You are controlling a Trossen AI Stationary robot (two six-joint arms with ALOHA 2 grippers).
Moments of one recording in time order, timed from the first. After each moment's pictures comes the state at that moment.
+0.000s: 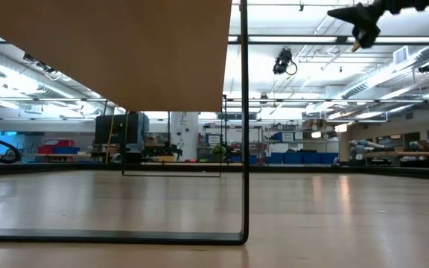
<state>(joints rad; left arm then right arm) -0.43 0.72 1.04 -0.73 -0.55 -0.83 0.11 0.52 0.56 -0.13 0.11 0.47</state>
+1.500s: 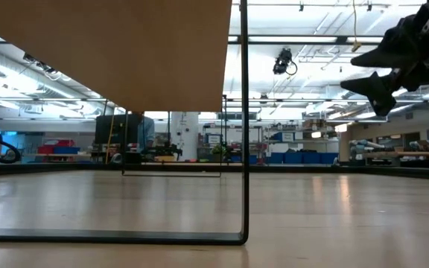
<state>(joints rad) -0.43 0.72 1.03 -0.73 -0.55 -0.83 0.11 0.22 0.01 0.16 0.19 0.47</state>
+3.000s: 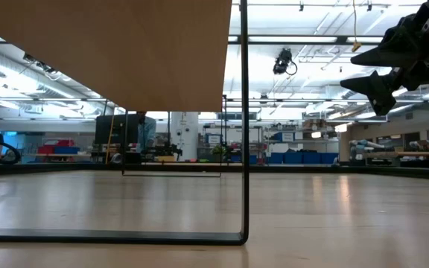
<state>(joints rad) -0.43 0.41 0.66 -0.46 -0.56 0.04 0.11 0.22 0.01 0.17 0.19 0.47</state>
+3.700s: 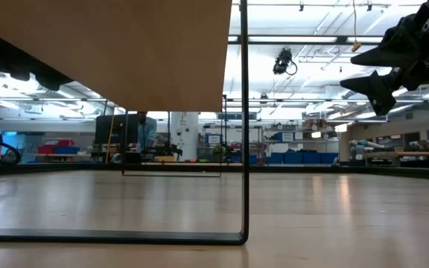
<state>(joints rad) -0.39 0.00 0.09 -0.18 -0.56 -0.07 0.11 0.22 0.01 0.17 0.19 0.47</state>
